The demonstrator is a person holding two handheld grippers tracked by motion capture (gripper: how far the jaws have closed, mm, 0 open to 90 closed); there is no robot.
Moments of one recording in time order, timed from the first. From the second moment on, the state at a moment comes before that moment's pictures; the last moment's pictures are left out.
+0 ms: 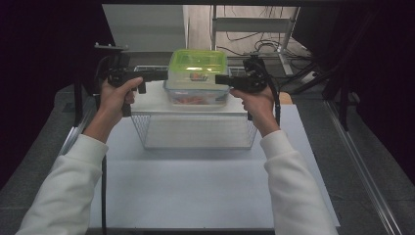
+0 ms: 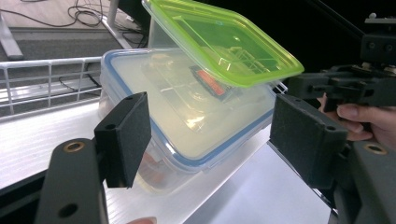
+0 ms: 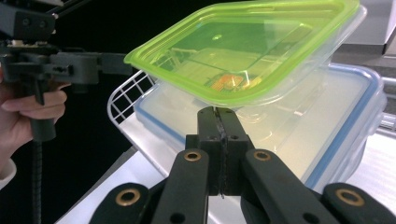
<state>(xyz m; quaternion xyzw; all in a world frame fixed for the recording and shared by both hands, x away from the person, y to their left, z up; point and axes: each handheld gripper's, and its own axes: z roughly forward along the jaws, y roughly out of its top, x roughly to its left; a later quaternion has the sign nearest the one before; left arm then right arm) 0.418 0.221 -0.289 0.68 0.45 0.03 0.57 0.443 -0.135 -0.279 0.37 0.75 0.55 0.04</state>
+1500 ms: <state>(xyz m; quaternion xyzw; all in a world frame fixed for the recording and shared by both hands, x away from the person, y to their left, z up) 0.315 0.225 -0.358 0.73 0.40 0.03 0.56 0.366 -0.200 -0.327 0.36 0.77 0.53 0.02</state>
